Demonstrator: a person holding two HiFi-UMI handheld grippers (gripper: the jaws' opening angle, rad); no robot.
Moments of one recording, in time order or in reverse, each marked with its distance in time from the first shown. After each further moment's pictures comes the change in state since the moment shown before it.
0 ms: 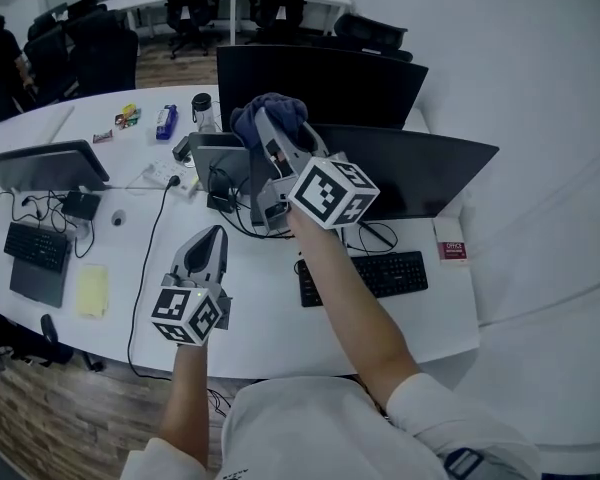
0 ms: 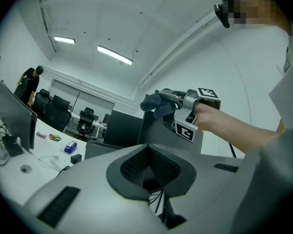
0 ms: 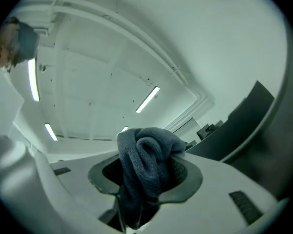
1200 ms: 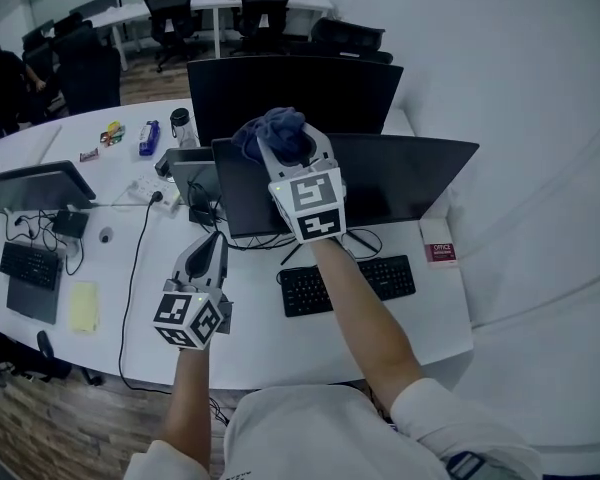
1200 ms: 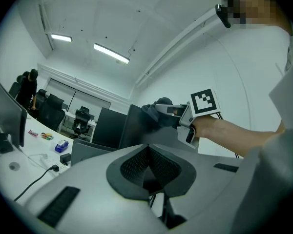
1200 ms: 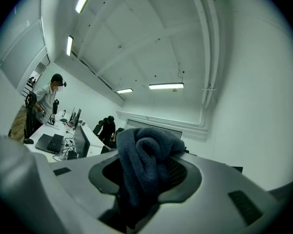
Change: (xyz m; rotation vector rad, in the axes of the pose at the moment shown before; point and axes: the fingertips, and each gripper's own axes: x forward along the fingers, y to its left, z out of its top) left arm 0.039 -0.042 -0.005 0.003 0.004 -0.034; right arm -0.030 -0.057 0.010 -0.818 0.288 -0.186
